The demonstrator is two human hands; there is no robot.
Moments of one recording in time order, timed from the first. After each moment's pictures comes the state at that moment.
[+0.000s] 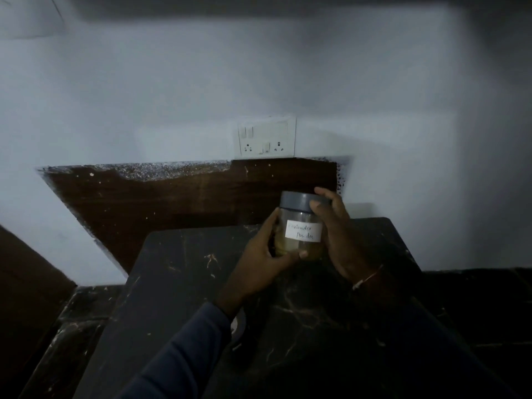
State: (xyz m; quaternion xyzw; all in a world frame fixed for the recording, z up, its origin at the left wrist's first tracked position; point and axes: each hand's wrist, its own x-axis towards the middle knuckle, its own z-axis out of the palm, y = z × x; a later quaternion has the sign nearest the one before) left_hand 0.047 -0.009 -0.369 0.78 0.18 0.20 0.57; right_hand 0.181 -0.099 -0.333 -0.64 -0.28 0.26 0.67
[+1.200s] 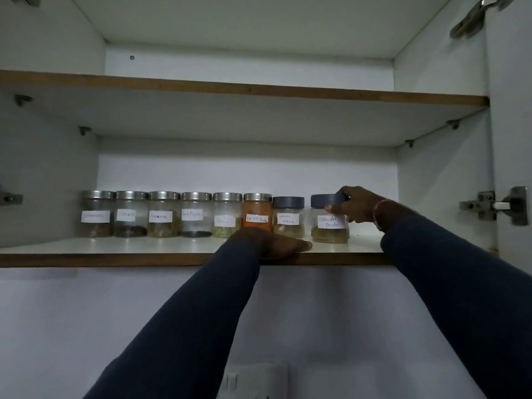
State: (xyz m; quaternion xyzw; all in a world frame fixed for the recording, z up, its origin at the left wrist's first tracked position) left_hand 0.243 0.140 0.033 0.93 0.28 0.10 0.23; right_hand 0.423 0.023 0.085 -0.82 -0.44 -0.10 0.36
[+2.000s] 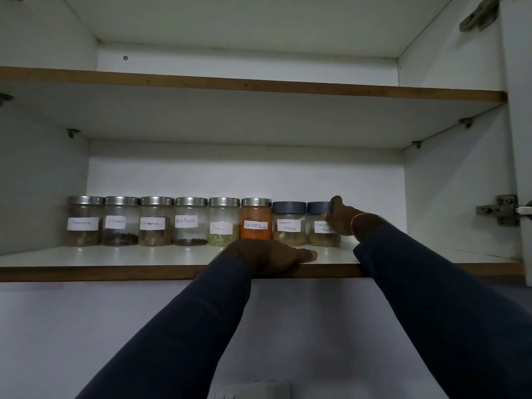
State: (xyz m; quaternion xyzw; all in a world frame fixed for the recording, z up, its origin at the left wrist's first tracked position) left_hand 0.253 0.155 0.031 0.93 0.26 0.09 0.24; right_hand 0.455 0.085 0.073 -0.86 -0.39 -0.12 0.29
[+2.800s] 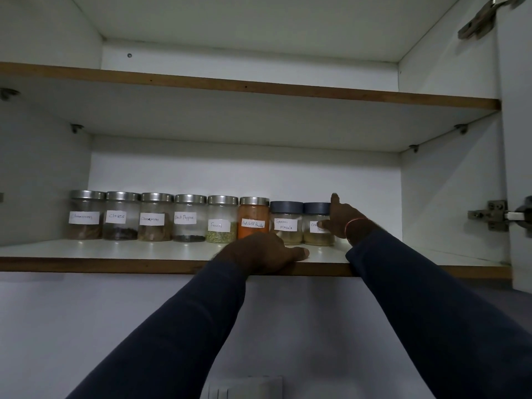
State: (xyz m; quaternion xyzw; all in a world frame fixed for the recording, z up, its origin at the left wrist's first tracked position) left_hand 0.237 0.142 0.030 0.96 0.23 0.15 0.06; right_hand 0.460 0.084 0.071 -0.87 -0.38 -0.18 0.26
